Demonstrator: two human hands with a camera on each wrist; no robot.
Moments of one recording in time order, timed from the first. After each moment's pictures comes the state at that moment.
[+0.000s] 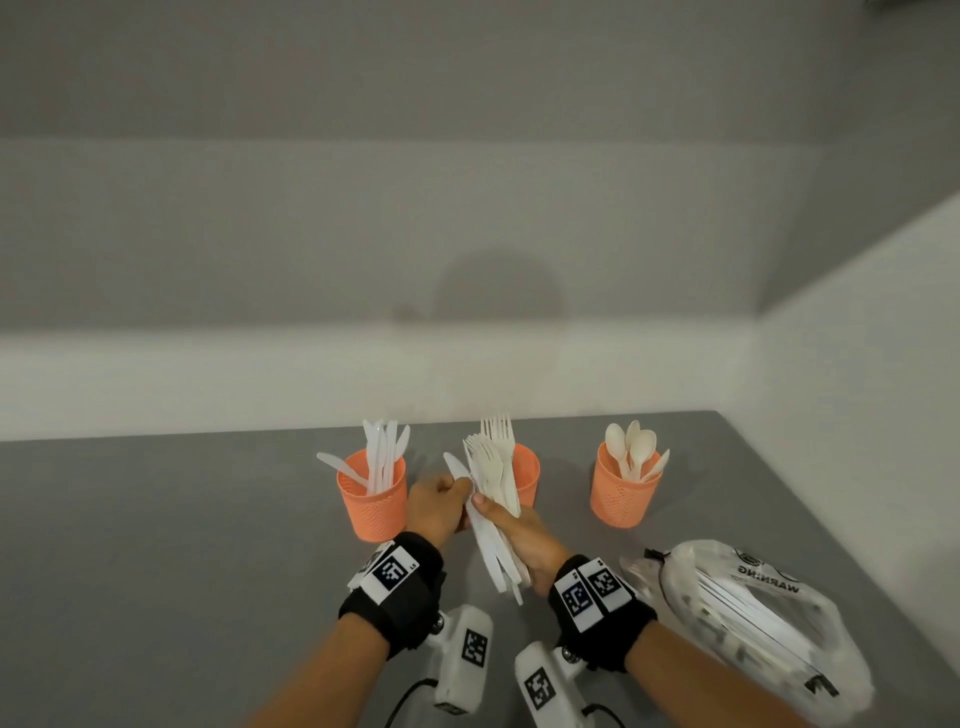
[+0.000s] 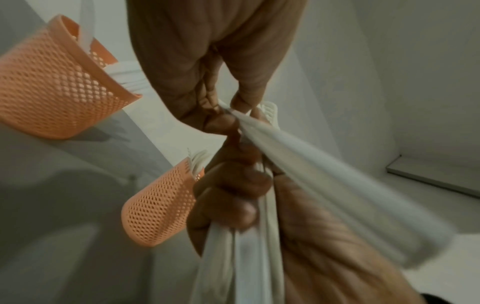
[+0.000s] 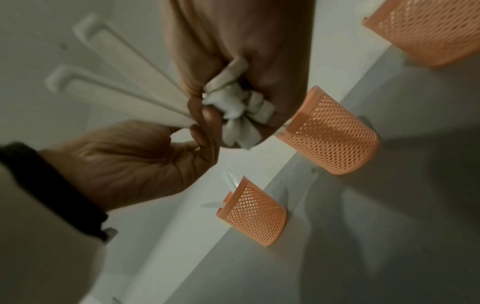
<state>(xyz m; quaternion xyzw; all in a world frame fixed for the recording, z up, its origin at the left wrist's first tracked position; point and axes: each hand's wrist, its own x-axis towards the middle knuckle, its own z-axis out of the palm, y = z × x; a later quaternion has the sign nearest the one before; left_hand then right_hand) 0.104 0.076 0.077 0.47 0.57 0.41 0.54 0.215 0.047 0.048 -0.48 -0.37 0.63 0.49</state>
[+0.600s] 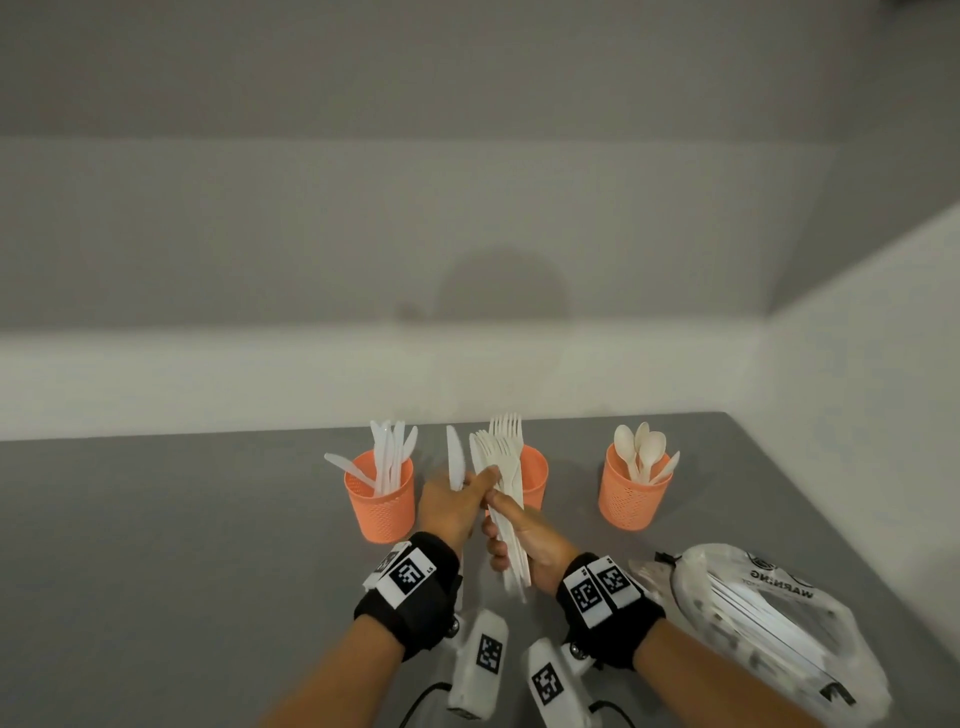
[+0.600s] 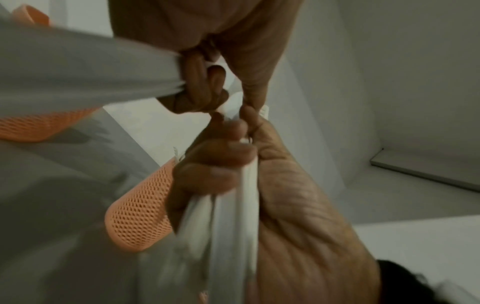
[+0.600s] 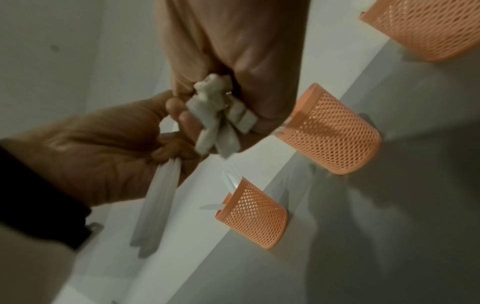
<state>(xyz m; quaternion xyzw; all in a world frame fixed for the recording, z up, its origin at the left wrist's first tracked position) 0.108 0.077 0.079 0.50 0.55 0.43 0.51 0.210 0.053 0.052 -0.47 -0.31 0.69 0.46</state>
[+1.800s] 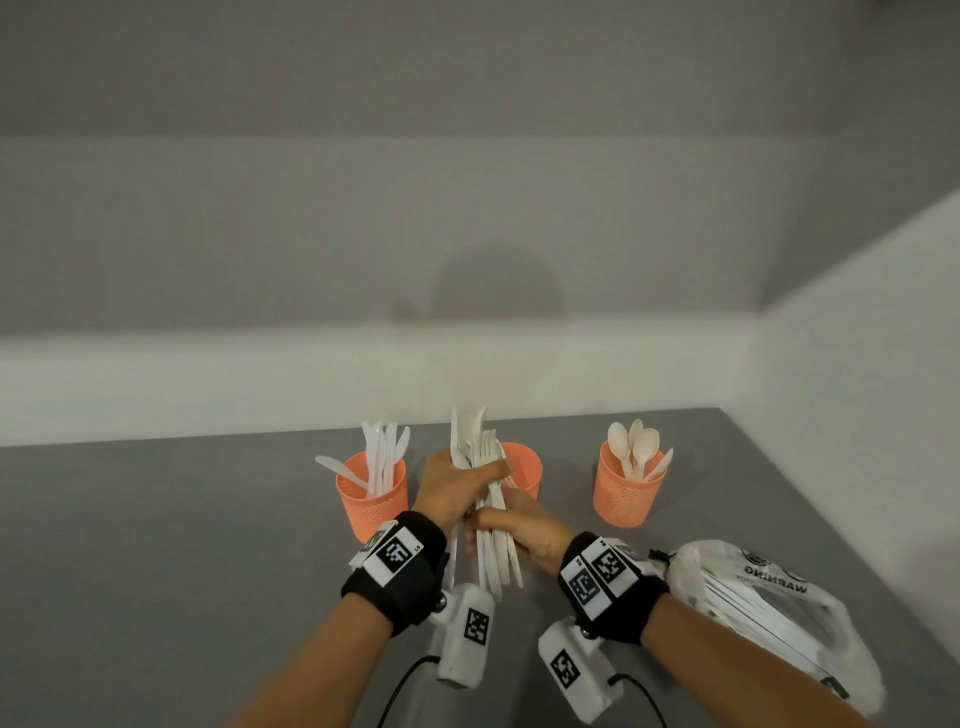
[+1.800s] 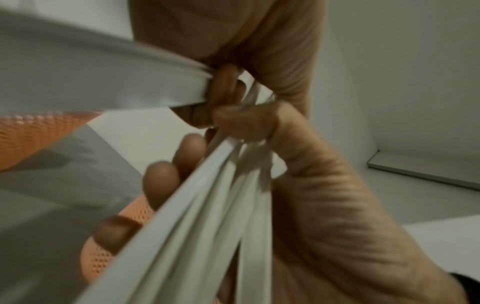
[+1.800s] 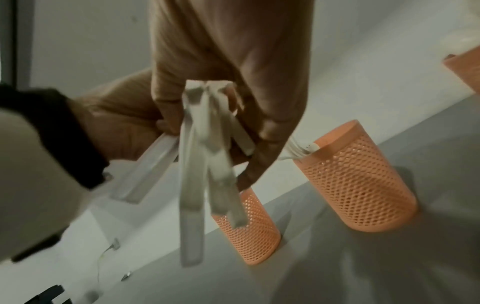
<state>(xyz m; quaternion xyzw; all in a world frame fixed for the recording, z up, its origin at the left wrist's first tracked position) 0.112 0.086 0.099 0.53 0.50 0.42 0.55 0.217 0.051 0.079 -0.50 -0.47 0.62 0.38</state>
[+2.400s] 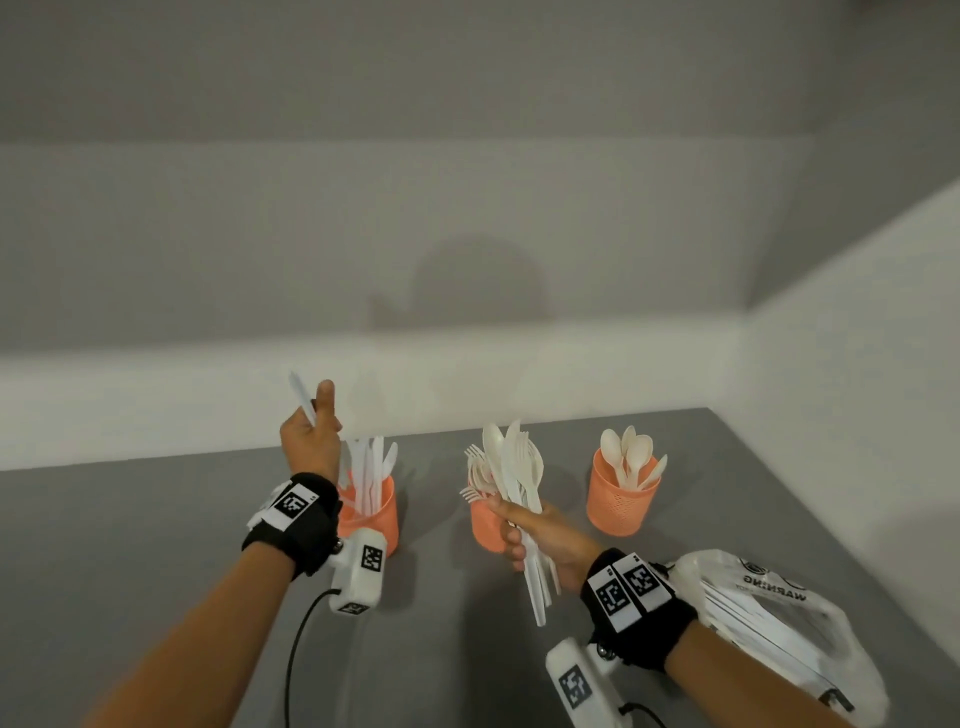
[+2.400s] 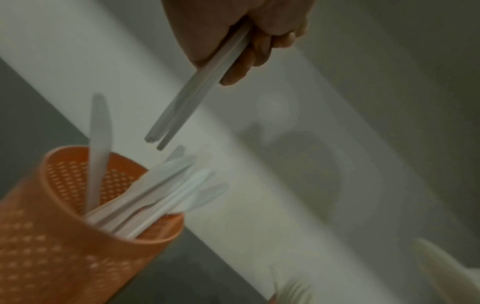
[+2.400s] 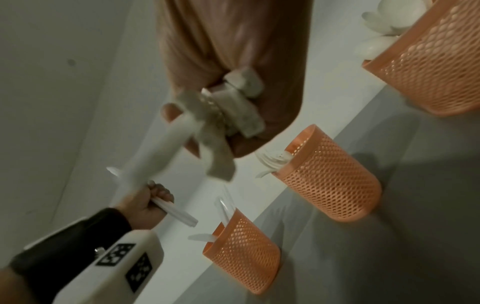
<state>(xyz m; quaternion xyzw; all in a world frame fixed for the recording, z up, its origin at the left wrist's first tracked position) 0.025 0.175 0.110 0.41 0.56 0.63 0.35 0.241 0.054 0.074 -0.50 -0.38 0.65 0.44</state>
